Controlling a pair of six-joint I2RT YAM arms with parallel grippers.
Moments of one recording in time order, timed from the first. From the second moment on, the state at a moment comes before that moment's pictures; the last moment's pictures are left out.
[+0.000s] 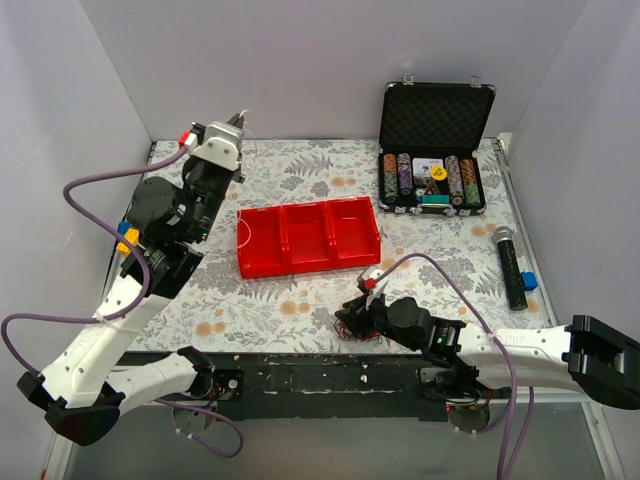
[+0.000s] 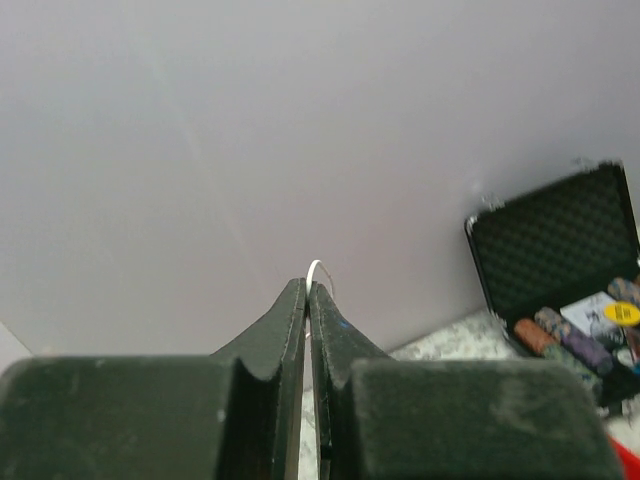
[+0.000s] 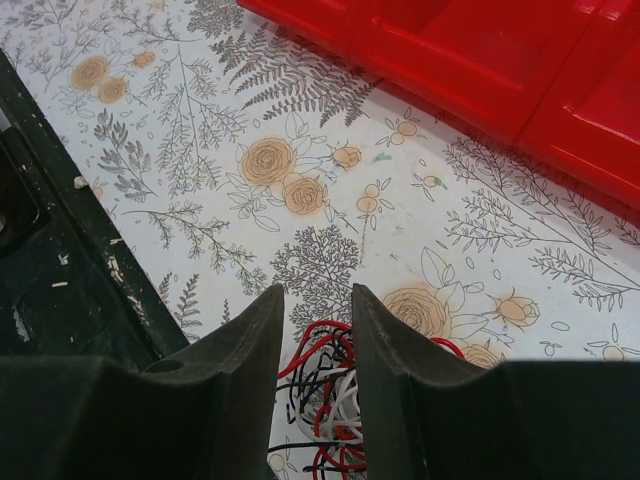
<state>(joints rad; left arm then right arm) -0.67 1.01 1.28 0.09 -0.25 0.45 1.24 0.98 0.23 0.45 0.25 0.31</state>
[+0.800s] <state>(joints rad) -0.67 0.99 1.17 0.32 -0.30 0.49 1.24 0.96 0.20 0.42 0.28 0.34</state>
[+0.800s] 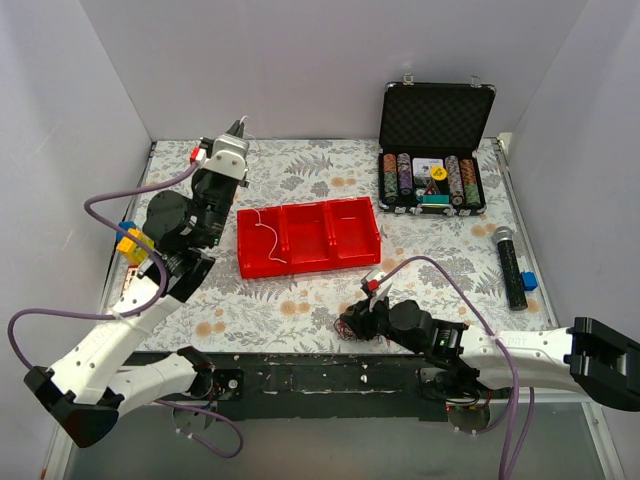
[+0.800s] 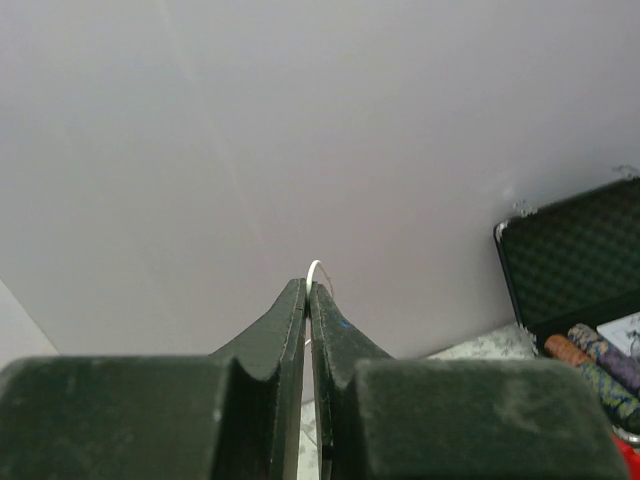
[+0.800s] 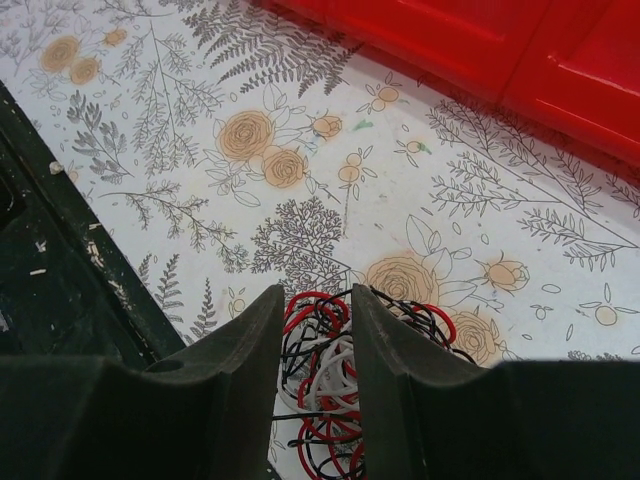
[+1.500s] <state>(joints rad) -0.61 1.13 1.22 0.39 -0.31 0.54 1.24 0.92 0.16 0.42 0.29 0.37</state>
